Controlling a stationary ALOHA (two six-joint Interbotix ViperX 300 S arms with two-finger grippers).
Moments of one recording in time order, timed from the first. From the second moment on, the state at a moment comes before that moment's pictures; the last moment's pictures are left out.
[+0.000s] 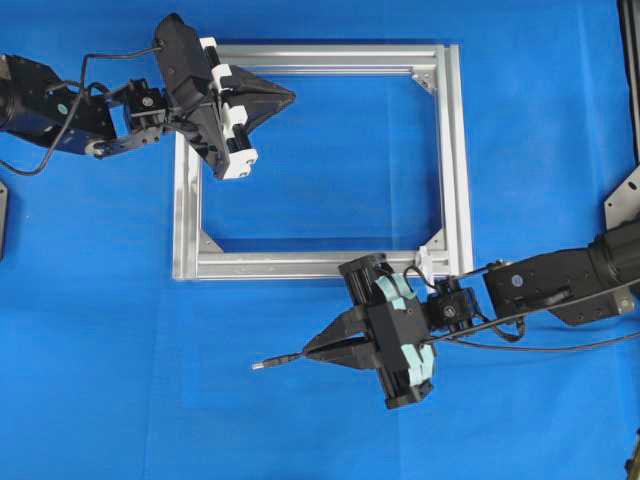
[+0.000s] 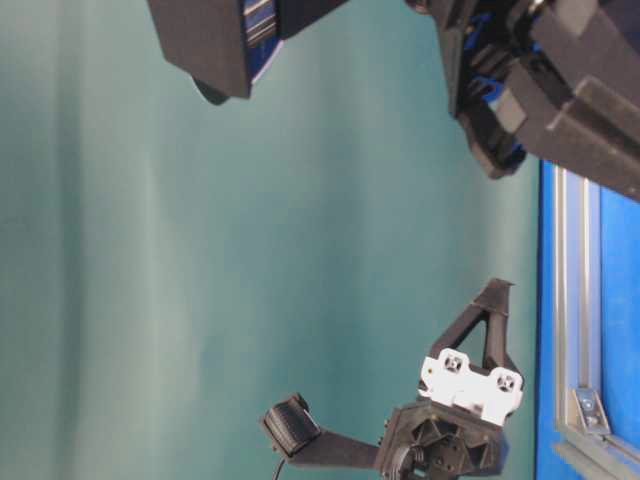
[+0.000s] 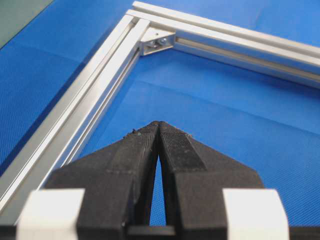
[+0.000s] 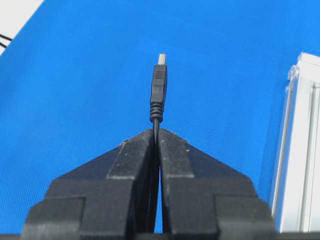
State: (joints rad) left arm 0.27 0.13 0.86 -0.09 -0.75 0.00; right arm 0.29 0.14 0.70 0.02 -0.44 0.08
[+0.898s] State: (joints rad) left arm 0.27 0.13 0.86 -0.09 -0.75 0.00; right arm 0.29 0.13 0.72 0.02 -0.44 0.08
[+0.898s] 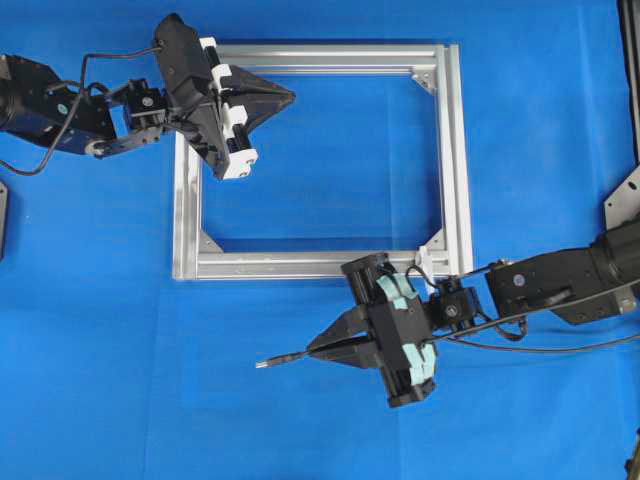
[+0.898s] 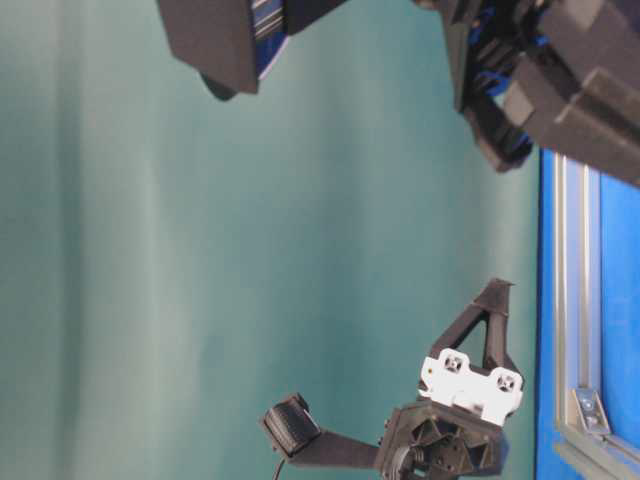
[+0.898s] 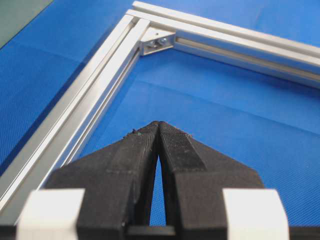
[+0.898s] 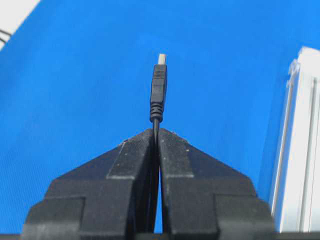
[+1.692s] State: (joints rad) left arm 0.27 0.13 0.87 -0.09 -0.75 0.00; right arm 0.35 -0.28 1.18 0.09 -0.44 0.09
